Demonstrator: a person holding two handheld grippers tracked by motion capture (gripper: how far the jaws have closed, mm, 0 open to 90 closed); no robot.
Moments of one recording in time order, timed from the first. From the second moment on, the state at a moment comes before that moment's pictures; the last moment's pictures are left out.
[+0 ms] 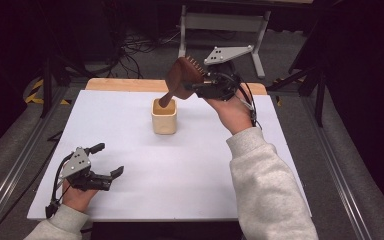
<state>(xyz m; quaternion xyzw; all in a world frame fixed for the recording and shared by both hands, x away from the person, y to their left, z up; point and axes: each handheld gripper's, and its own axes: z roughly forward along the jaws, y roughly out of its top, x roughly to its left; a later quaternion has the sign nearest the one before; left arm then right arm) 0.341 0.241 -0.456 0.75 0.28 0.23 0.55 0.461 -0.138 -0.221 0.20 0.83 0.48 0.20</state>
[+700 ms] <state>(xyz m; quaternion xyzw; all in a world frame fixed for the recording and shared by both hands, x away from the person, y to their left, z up) 0.341 0.241 -0.456 0.75 0.28 0.23 0.56 0.487 -0.123 -0.243 0.21 0.84 0.47 0.18</state>
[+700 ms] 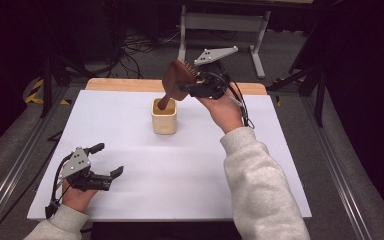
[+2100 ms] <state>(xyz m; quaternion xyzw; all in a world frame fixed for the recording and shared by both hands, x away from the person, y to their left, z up) 0.340 0.242 -0.456 0.75 0.28 0.23 0.56 0.524 -0.102 -0.299 0.25 0.85 0.44 0.13</state>
